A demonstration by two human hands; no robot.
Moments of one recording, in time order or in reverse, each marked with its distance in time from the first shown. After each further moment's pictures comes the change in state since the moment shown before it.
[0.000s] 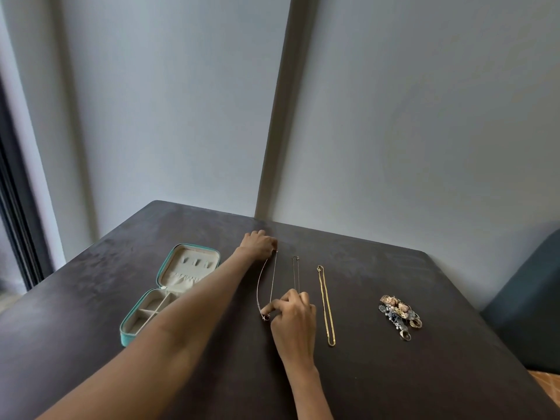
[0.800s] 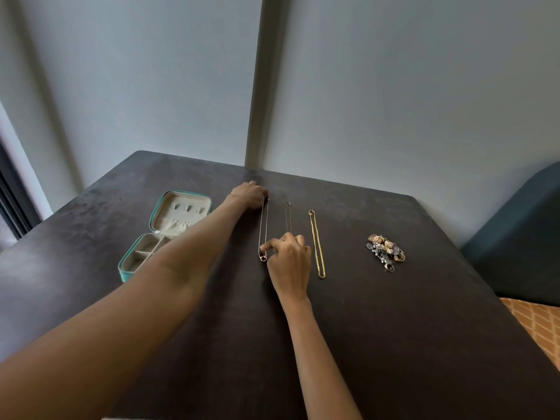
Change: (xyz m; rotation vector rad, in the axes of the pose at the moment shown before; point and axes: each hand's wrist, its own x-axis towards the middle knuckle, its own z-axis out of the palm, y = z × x) left_hand -0.007 0.000 0.000 -0.036 -0.064 0.010; right_hand -0.004 -0.003 -0.009 0.042 -0.030 0.072
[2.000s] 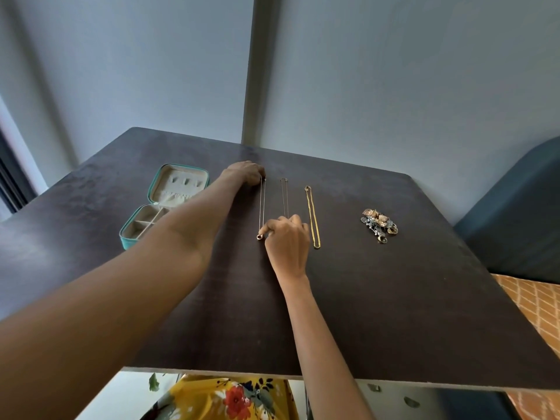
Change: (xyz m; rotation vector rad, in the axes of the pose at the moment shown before) left_hand -0.012 0.005 -0.004 -0.016 -0.044 -0.011; right_hand -0.017 0.006 -0.004 -0.112 0.085 -0.079
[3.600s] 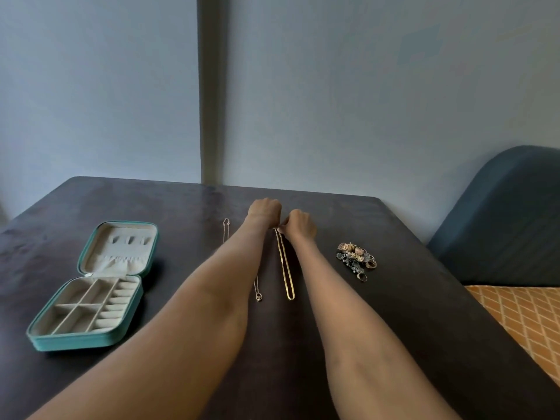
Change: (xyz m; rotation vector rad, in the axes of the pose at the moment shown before) left_hand 0.050 0.119 0.016 0.037 0.148 0.145; right_hand 0.159 0.116 0.043 -0.058 -0.471 0.460
